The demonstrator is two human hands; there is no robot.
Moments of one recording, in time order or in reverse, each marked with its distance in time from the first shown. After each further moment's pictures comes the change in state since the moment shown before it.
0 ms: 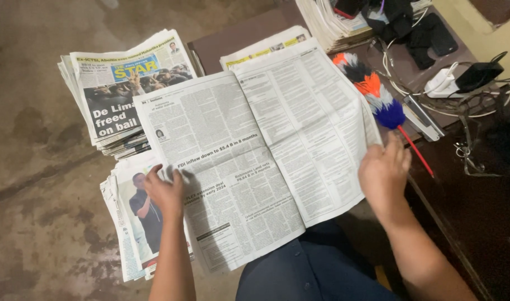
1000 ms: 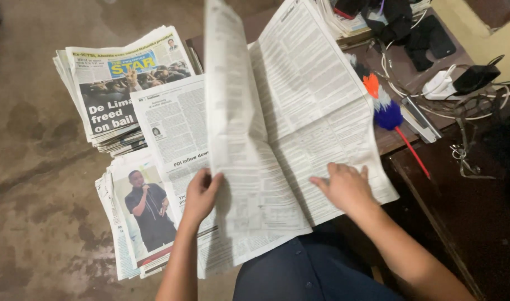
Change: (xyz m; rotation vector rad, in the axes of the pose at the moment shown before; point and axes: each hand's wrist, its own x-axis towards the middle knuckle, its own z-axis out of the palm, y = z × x) left_hand -0.054 0.115 -0.042 -0.405 -0.693 -0.129; right_hand -0.004 -0.047 -0.024 0.451 -1.115 0.005
